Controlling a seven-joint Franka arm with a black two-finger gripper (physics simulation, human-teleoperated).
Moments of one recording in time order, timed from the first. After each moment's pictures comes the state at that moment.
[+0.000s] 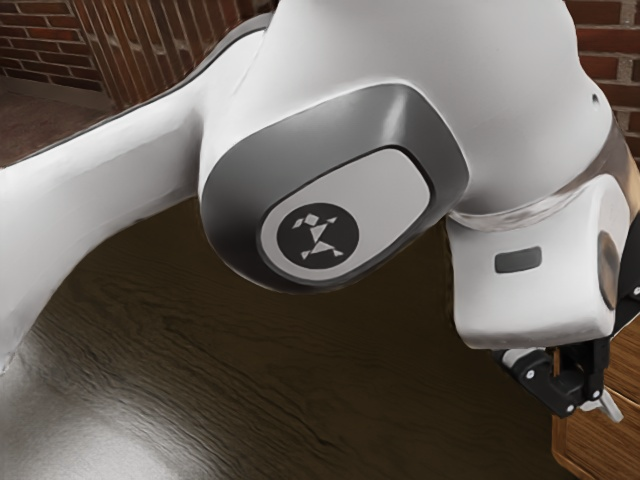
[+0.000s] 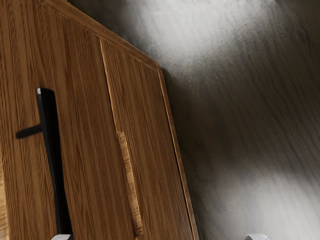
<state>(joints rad) -0.28 0.12 -0.49 -1.32 0.06 1.85 1.31</state>
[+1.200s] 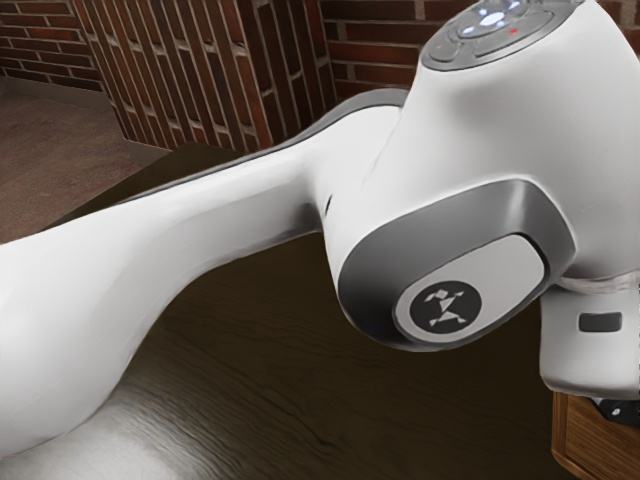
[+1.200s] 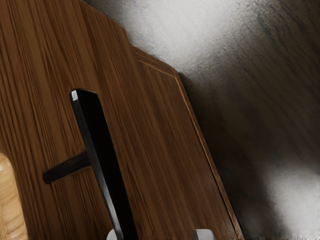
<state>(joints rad) -0.38 0.24 -0.41 -1.32 0.08 2.00 1.45</state>
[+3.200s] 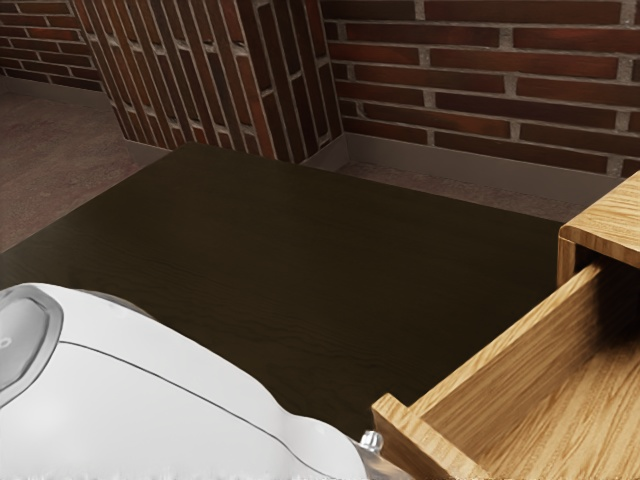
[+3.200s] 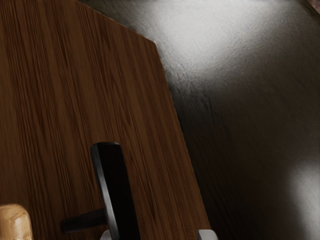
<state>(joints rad) -0.49 -0.42 -0.41 -2.04 -0.08 2.20 1.27</state>
